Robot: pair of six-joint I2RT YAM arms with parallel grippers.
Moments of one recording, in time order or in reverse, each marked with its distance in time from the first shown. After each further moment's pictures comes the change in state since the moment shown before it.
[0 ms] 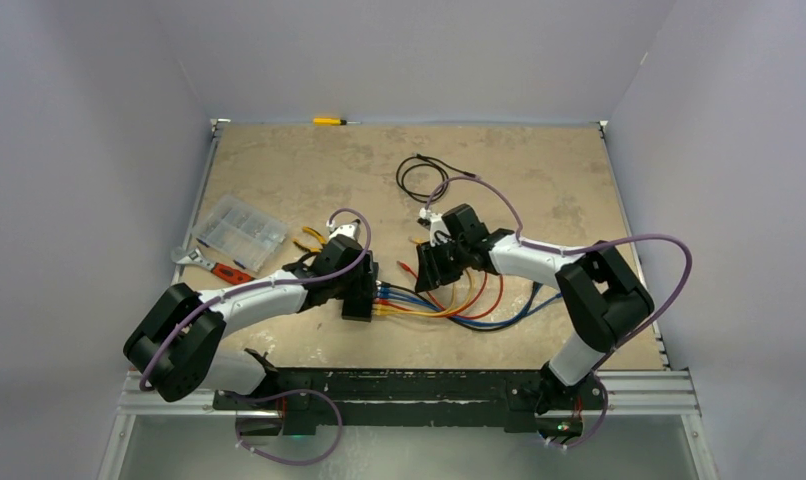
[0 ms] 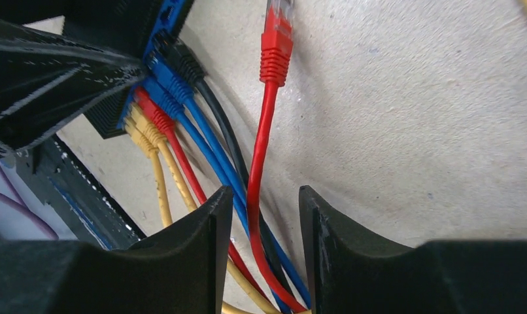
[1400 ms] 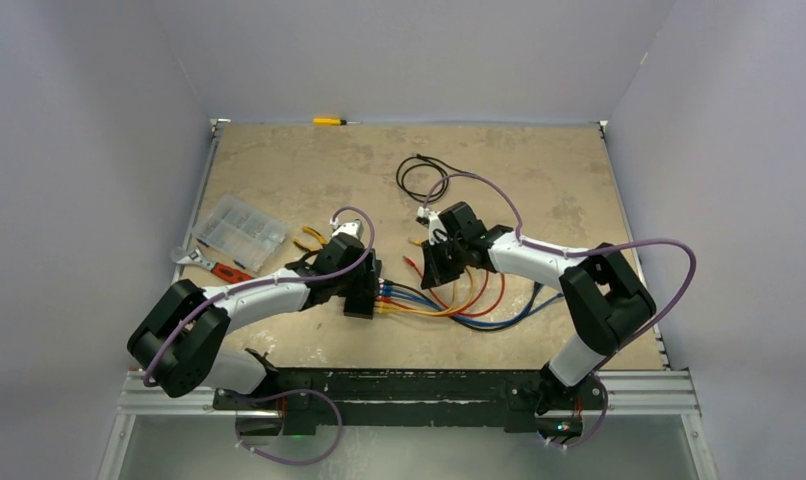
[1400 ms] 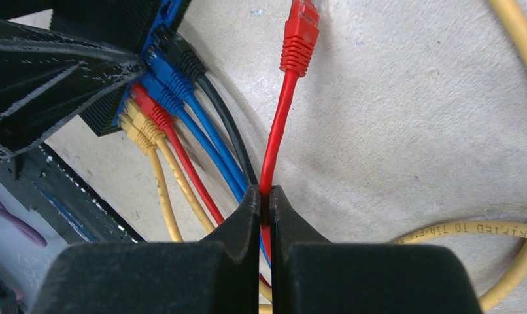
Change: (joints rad) left arm 0.000 0.025 0.010 0.037 0.007 0.021; right arm 0.026 -0.003 0.037 -0.087 0.076 -0.008
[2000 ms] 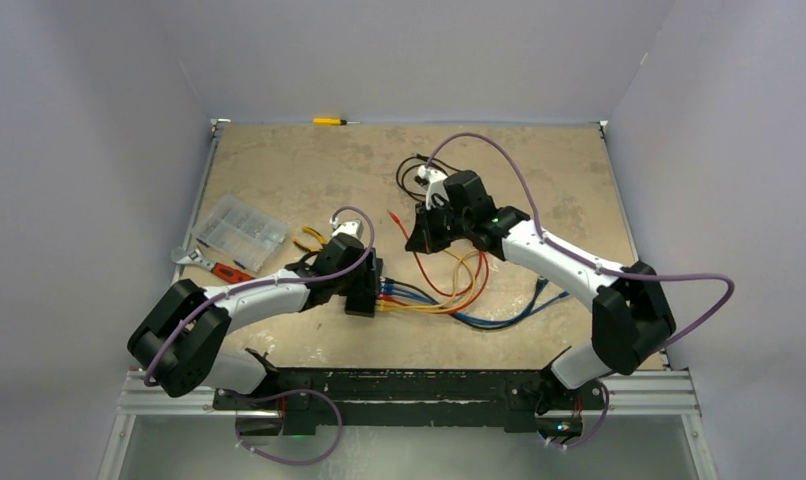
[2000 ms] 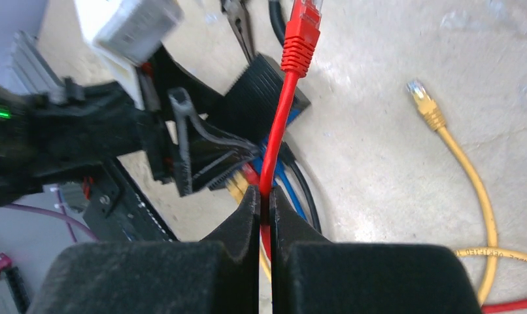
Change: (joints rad) left arm 0.000 0.002 -0.010 0.032 0.004 0.000; right arm 0.004 -0.108 0.165 0.013 -0.005 0.043
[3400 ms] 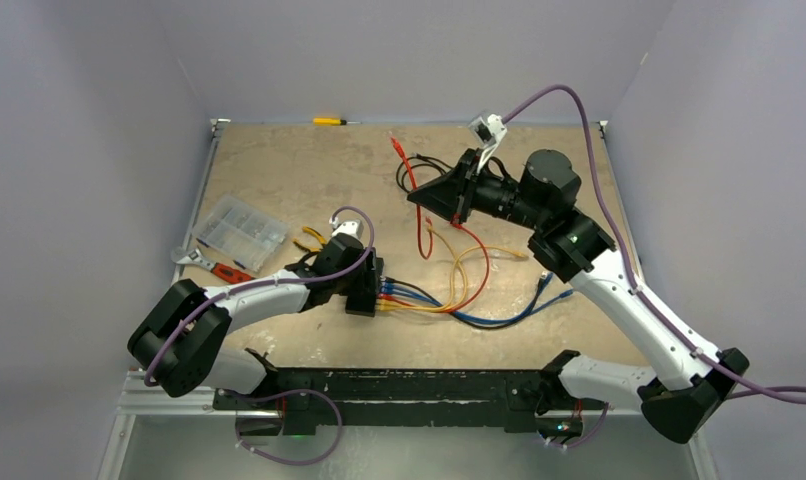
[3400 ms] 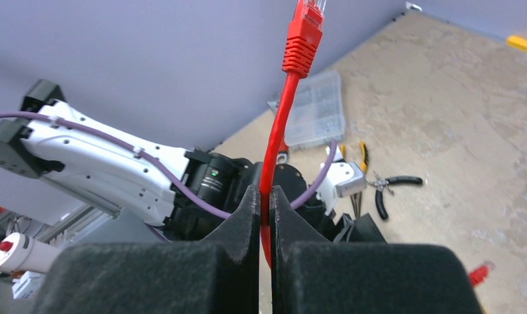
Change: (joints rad) left arm 0.000 0.002 -0.008 0.025 0.003 0.000; right arm 0.000 -0.391 0.156 0.152 -0.114 0.112
